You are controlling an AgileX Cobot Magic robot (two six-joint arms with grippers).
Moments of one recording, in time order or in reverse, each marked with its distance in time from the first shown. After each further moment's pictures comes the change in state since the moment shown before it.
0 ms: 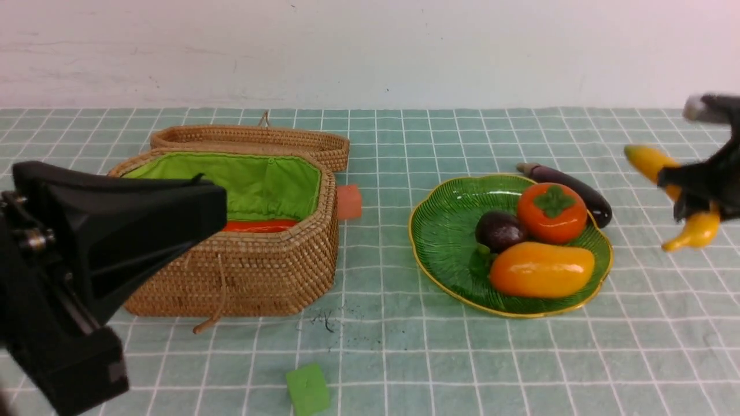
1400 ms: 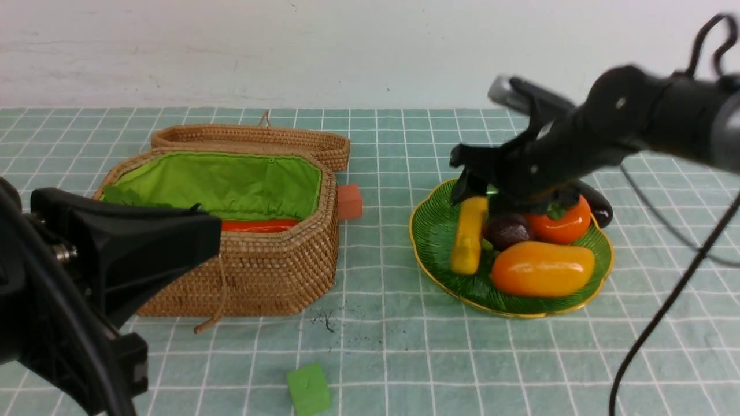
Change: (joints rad) right arm 0.404 0.036 -0.050 0.312 -0.115 0.059; left arm 0.000 0.017 0.000 0.083 0.089 -0.089
